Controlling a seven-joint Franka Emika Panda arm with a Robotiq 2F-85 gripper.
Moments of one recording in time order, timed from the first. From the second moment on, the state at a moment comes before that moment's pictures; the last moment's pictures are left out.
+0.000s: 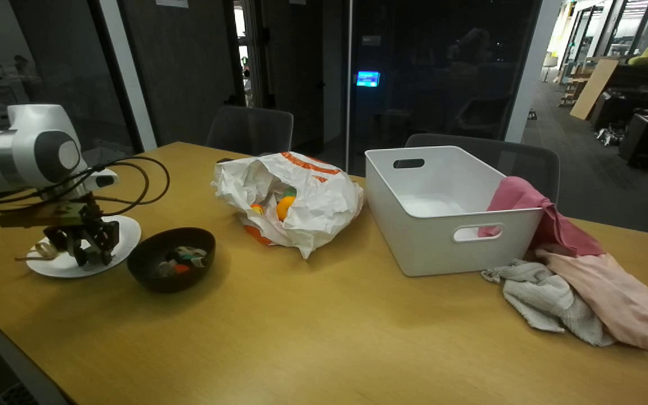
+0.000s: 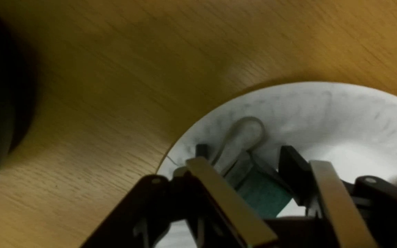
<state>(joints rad) 0.41 0.20 0.29 -2.16 -0.06 2.35 0.25</state>
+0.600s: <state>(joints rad) 0.41 0.17 0.29 -2.16 -0.10 2.35 0.25</state>
